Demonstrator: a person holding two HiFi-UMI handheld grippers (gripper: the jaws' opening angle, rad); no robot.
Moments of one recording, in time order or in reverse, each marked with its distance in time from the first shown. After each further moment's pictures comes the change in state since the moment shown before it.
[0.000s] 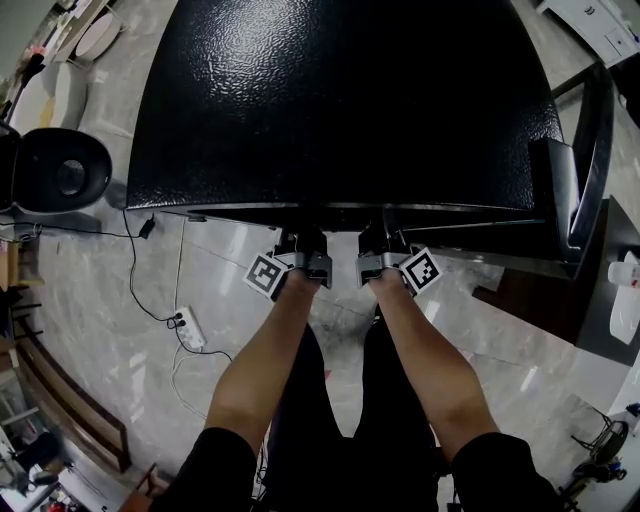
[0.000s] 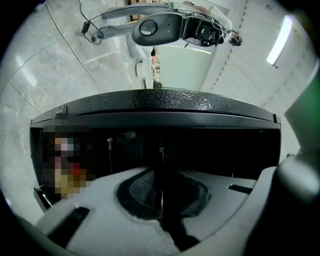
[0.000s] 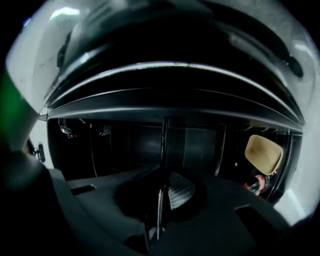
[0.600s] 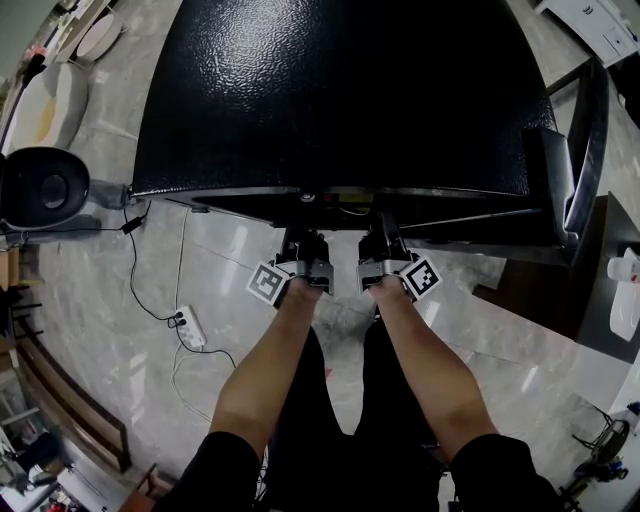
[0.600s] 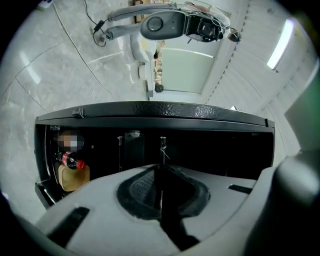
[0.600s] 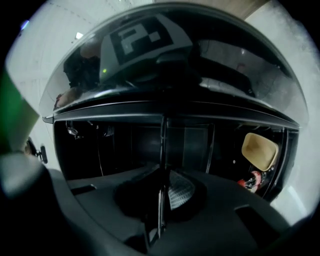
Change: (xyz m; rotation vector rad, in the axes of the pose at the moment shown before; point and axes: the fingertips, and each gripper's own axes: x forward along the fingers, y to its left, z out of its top) left arm -0.025 -0.003 -0.004 -0.030 -0.023 -0.007; right arm -0.022 0.001 -0.007 0.018 0.000 0.010
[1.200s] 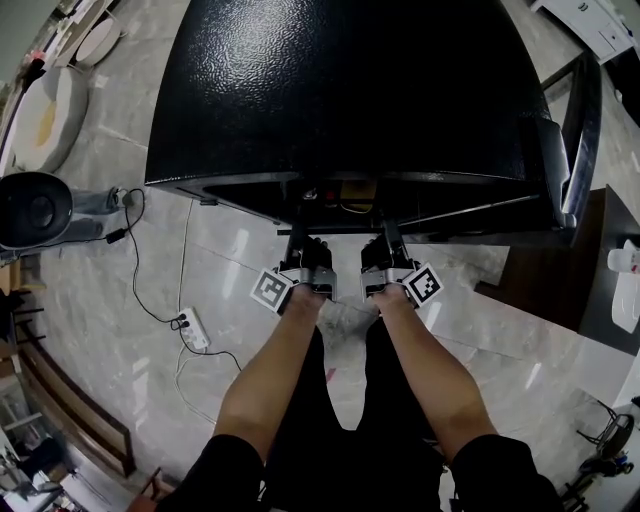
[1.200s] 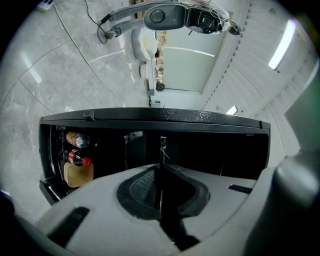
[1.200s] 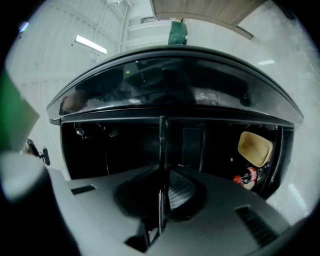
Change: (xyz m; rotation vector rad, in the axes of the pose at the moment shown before) left arm -0.023 0.001 -0.003 -0.013 0.019 0.014; right arm -0.027 0.000 -0.008 0.014 -0.015 -0.002
